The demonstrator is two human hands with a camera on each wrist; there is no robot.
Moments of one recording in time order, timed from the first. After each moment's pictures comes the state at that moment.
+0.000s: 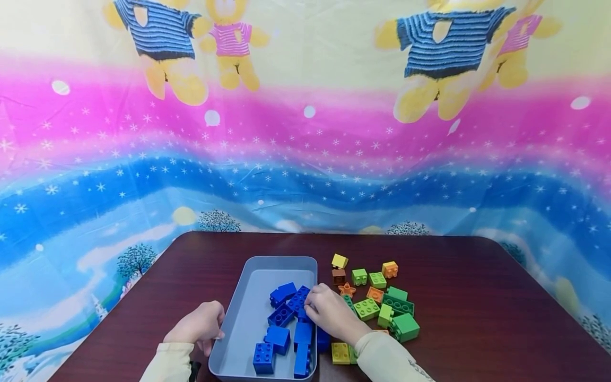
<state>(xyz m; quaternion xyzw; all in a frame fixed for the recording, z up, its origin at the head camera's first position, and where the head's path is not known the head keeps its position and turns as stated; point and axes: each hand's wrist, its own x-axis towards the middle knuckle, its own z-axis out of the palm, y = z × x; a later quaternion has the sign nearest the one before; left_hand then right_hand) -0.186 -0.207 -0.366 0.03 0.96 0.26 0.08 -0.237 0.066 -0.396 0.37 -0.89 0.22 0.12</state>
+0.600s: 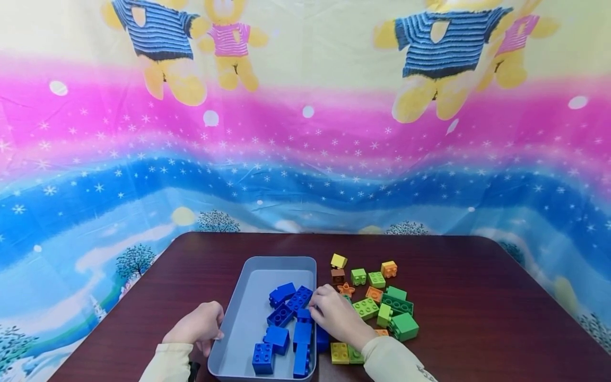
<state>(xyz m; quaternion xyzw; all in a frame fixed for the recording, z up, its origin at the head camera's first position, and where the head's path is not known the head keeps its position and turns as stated) -0.187 -0.206 -0.367 0.03 0.96 0.25 0.08 -0.229 0.076 -0.396 0.37 -0.89 0.23 0.14</state>
